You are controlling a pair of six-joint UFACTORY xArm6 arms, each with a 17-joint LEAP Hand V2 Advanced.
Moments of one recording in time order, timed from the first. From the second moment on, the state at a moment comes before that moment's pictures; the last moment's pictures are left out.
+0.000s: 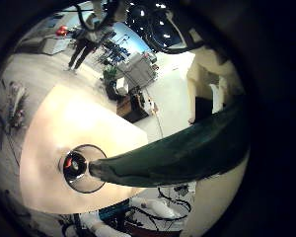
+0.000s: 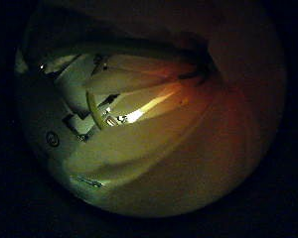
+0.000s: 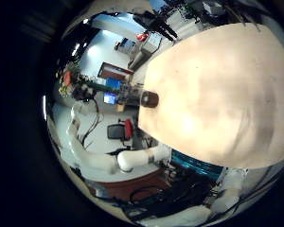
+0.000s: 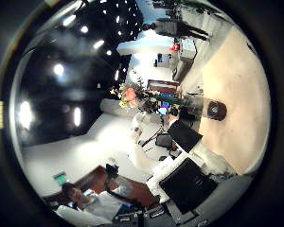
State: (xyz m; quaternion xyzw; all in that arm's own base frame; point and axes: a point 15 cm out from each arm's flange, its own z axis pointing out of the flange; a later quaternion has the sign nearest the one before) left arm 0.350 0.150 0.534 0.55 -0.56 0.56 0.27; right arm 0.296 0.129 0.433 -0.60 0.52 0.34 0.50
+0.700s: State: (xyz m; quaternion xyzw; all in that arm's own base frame) left arm 0.362 0.189 0.450 0.58 -0.58 0.50 0.28; right arm 0.293 0.130 0.434 -0.61 0.51 0.34 0.51
